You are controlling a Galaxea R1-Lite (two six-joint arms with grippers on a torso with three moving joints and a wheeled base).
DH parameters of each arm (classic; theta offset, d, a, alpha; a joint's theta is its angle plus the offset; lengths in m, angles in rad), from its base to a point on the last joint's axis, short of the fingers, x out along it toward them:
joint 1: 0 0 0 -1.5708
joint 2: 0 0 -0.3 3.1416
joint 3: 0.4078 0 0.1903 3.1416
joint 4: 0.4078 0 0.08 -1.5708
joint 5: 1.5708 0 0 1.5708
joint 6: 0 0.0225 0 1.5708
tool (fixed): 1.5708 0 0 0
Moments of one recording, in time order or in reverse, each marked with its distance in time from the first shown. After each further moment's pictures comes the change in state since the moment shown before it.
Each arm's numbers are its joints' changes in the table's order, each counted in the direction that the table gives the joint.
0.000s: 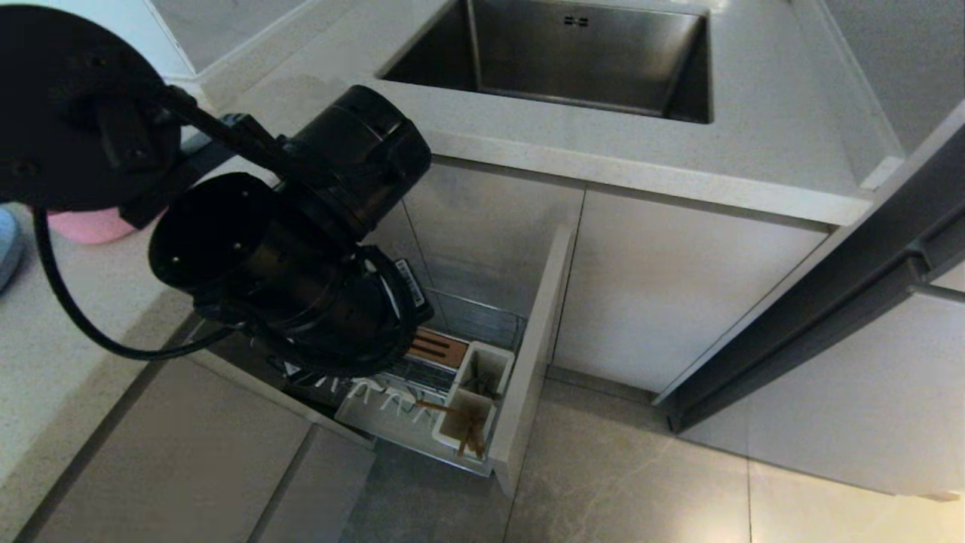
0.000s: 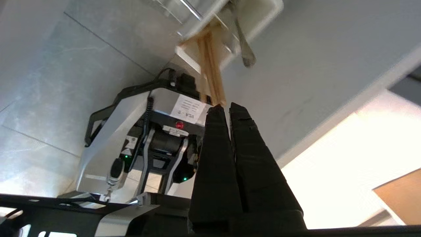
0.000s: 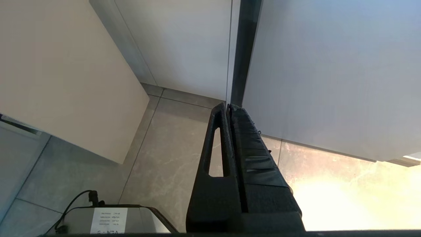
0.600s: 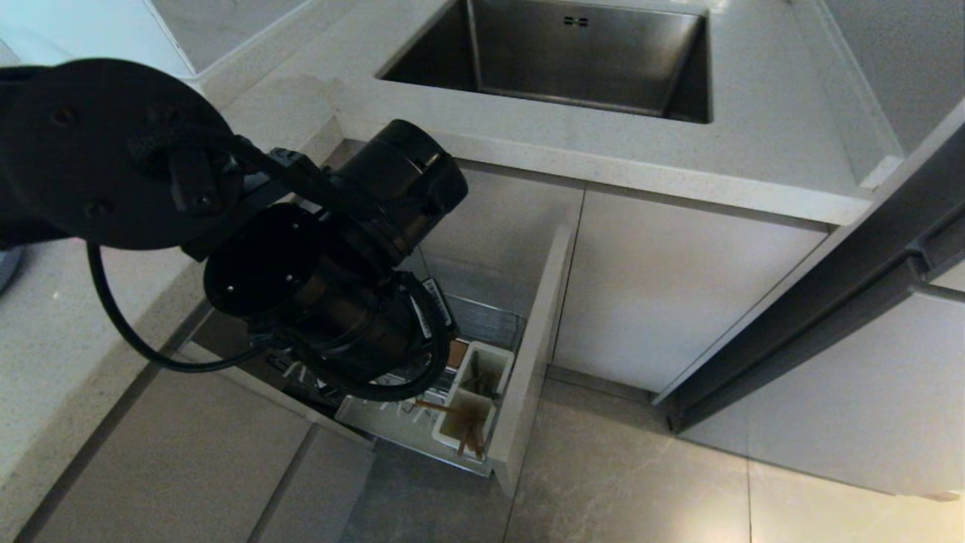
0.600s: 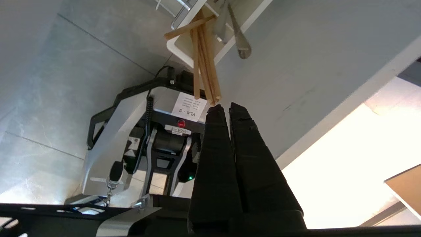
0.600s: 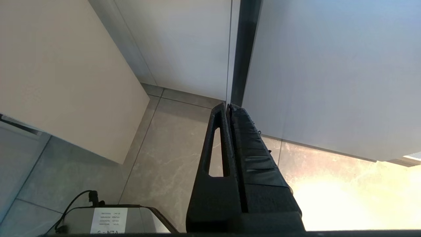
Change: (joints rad) left arm -0.029 0.029 -0.038 -0.057 0.001 0.026; right arm 0.000 0.000 0.000 0.000 0.000 0.000
